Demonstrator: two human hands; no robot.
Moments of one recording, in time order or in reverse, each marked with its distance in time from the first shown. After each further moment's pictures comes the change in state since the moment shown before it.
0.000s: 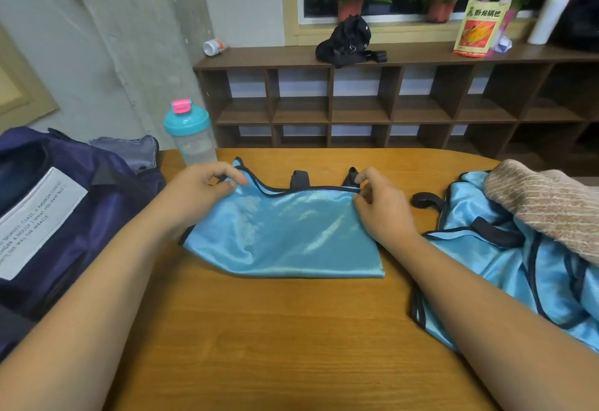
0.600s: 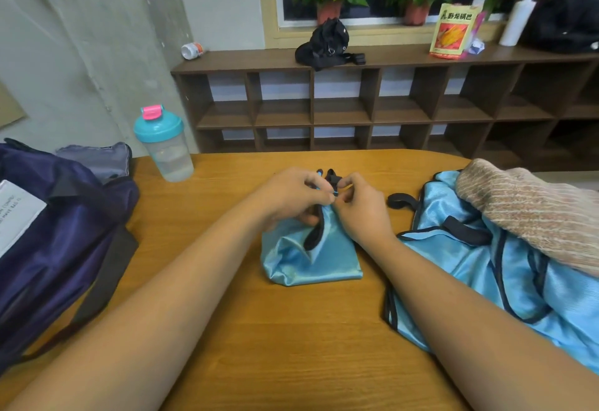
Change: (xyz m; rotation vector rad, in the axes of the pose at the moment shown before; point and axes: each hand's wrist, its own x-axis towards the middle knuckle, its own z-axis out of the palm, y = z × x) left_hand 0.035 0.113 0.124 -0.294 -0.373 -0.112; right_hand 0.004 0.008 0.002 0.164 0.024 0.170
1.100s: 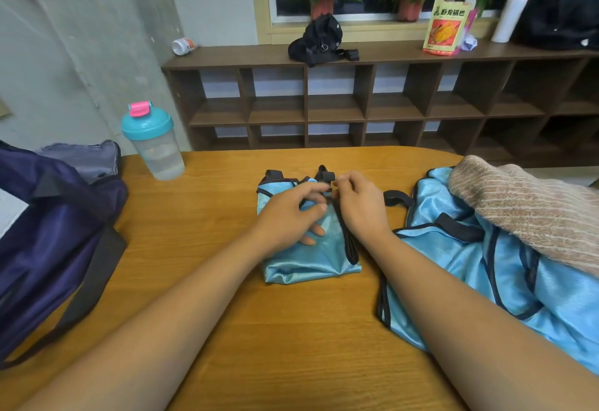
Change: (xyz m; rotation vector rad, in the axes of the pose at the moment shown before) left_hand -0.002 -0.042 0.030 -0.042 0.047 0.146; right_hand 0.002 -0.001 -0.005 0.178 0.048 0.090
